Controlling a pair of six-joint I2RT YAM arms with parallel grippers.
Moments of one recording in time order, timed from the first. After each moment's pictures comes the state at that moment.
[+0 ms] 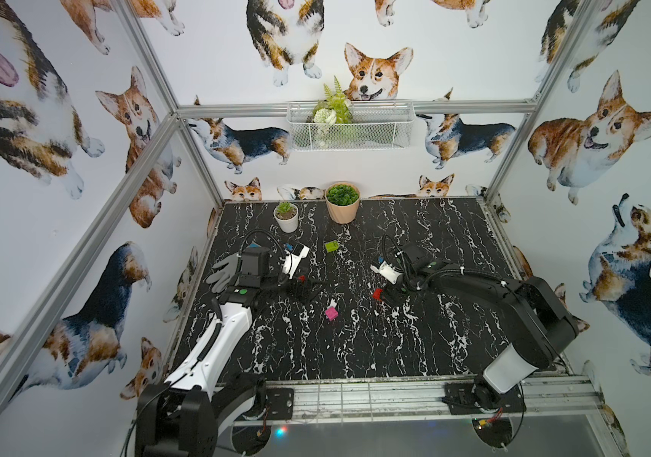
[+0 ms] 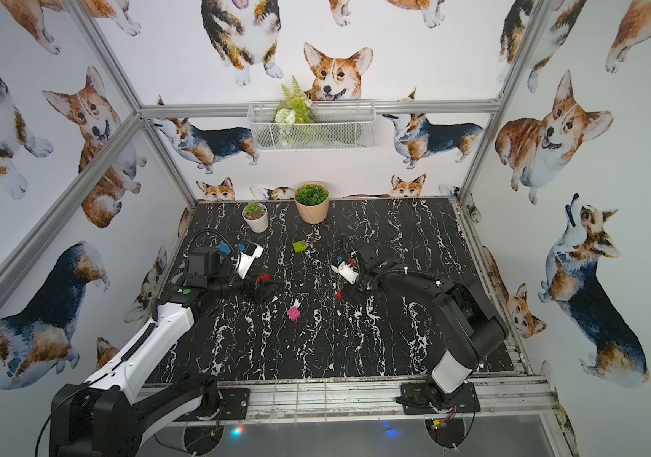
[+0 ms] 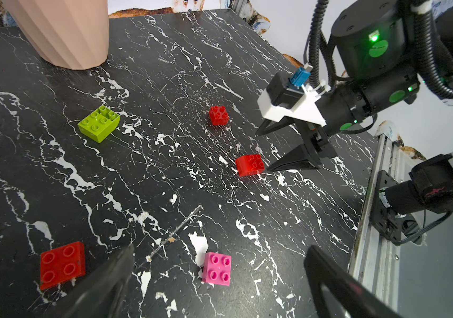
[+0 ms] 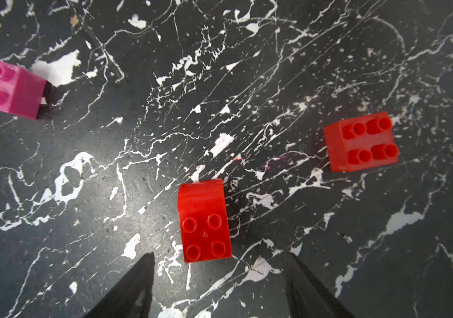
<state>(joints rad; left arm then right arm) -0.17 1.10 0.71 -0.32 0.76 0.13 0.63 1.65 0.98 -0.43 -0.16 -0.29</state>
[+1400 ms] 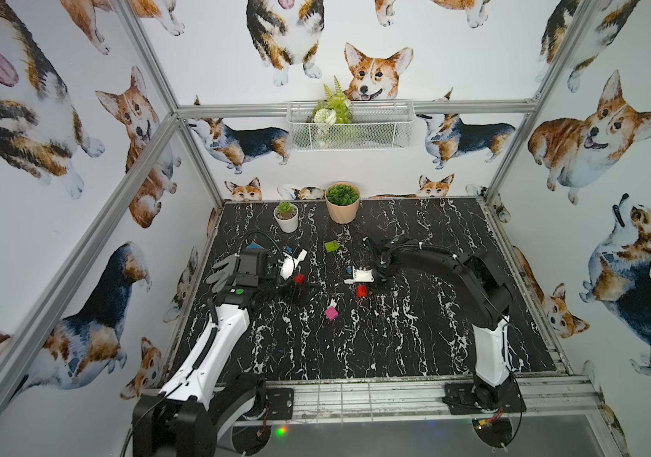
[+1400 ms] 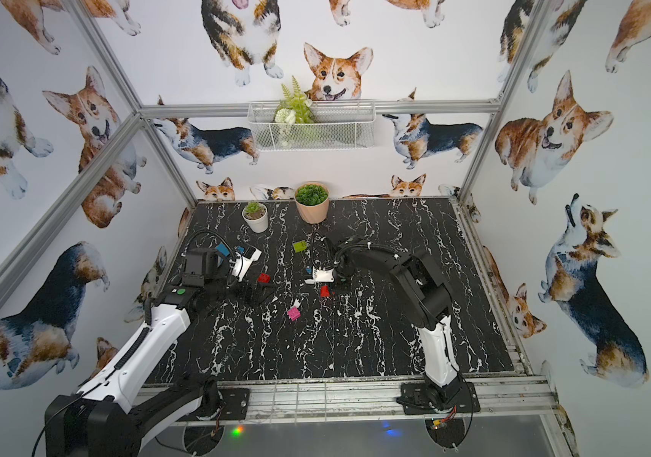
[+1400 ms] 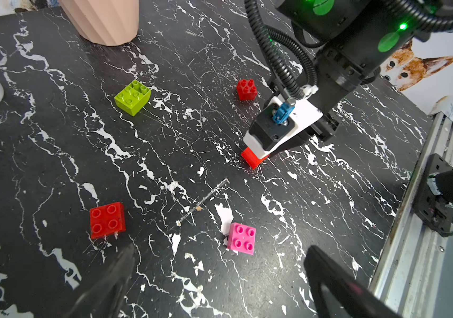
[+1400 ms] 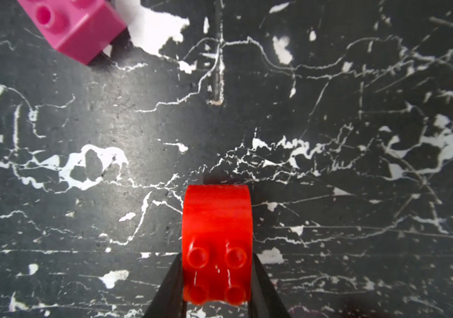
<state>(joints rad) -0.16 1.06 0.75 -0.50 0.60 0.22 0.69 2.04 1.47 -0.81 -0.24 -0.89</state>
